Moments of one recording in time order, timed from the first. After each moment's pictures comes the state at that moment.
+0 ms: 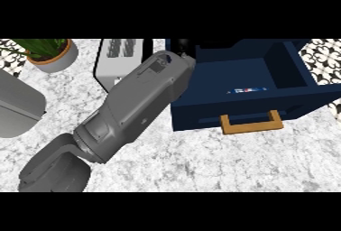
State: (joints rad) left arm -1.40 0.00 -0.60 -0.45 0.95 0.79 -0.17; right arm 0.32 -0.04 -0.65 -2.32 -0.53 0.44 0.34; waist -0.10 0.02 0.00
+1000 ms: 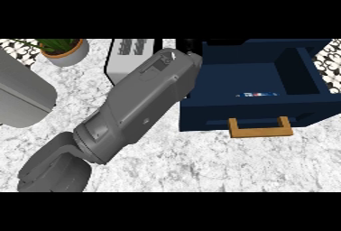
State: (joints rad) left arm -1.42 0.00 -0.60 -0.49 1.05 0.80 -0.28; right arm 0.09 -0.12 -0.45 -2.41 0.08 0.50 0.13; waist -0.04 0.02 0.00
